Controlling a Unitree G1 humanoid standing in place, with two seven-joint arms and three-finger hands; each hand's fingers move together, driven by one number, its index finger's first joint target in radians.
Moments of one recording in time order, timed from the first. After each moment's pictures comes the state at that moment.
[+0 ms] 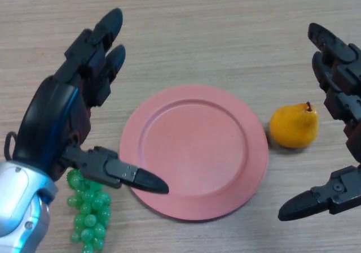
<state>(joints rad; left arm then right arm) -0.08 0.24 0.05 -0.79 -0.18 0.58 -0.18 0.03 -0.24 -0.12 -0.90 0.17 0.63 0.29</state>
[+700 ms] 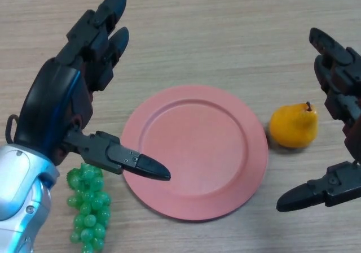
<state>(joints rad) -0.13 0.26 0.04 -0.77 -0.18 0.58 -0.18 0.04 -0.24 -0.11 -0.79 0.13 0.53 0.28</state>
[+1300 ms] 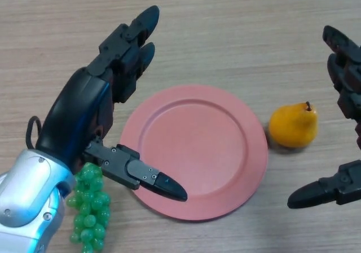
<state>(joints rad) -0.12 0.24 -0.03 -0.82 -0.10 0.66 -0.25 0.03 -0.25 -0.17 -0.76 0.13 0.53 0.30</state>
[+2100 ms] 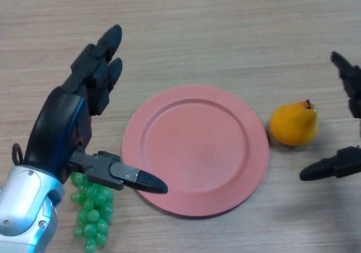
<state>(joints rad) -0.04 0.22 0.01 -0.67 -0.09 0.46 -0.18 -0.24 -0.36 -0.14 0.31 -0.03 -0.22 0.27</state>
